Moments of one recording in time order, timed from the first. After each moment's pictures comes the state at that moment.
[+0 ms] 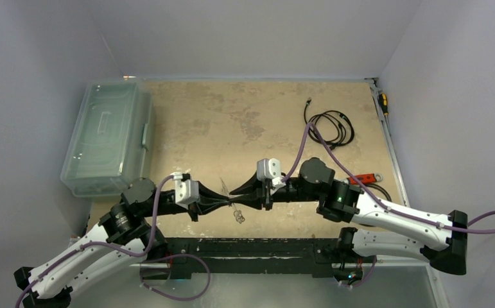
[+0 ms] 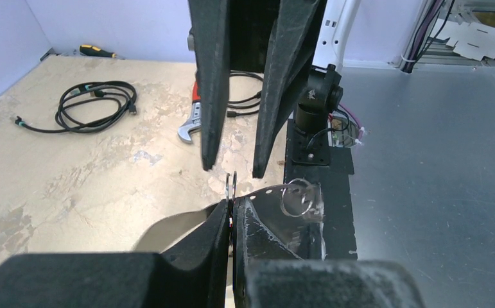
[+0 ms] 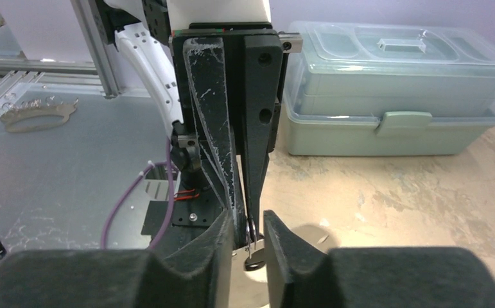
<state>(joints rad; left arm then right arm) -0.91 0.44 0.58 -0.12 0.51 0.01 1.16 0.97 0.85 0.09 -0.40 -0.06</state>
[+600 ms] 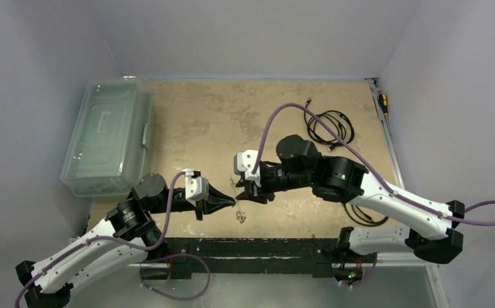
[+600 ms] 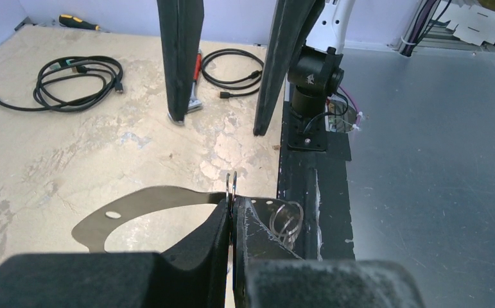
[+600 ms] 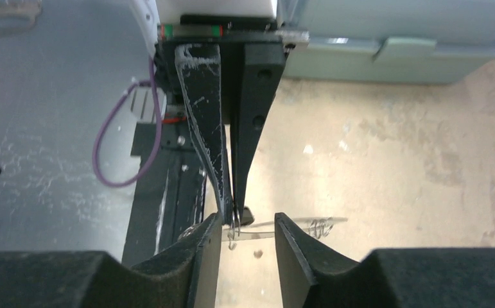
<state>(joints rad) -0.91 0.51 0.58 -0.13 0.52 0.00 1.16 1.13 1.31 -0.58 -0.33 -0.27</state>
